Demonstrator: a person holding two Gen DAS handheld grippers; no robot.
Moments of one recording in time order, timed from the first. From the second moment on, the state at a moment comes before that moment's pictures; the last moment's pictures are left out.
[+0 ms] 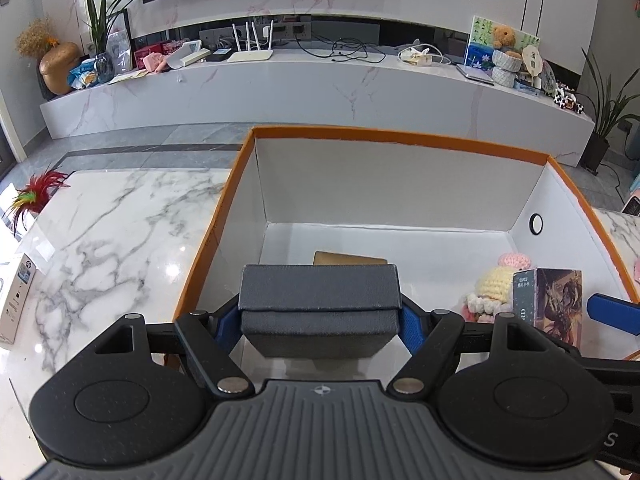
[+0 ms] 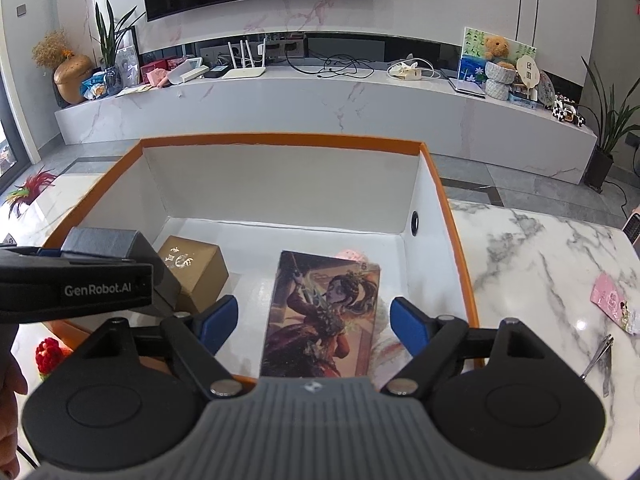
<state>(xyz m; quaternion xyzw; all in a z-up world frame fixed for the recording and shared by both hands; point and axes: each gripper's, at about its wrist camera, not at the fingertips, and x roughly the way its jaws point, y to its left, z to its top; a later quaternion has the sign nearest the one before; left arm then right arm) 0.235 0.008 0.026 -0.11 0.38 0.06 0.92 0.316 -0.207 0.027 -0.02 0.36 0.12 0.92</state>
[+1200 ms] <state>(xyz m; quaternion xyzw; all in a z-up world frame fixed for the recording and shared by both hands) 0.226 0.009 0.039 -0.12 0.35 0.08 0.93 0.302 -0.202 0.035 -0.04 0.35 0.12 0.93</state>
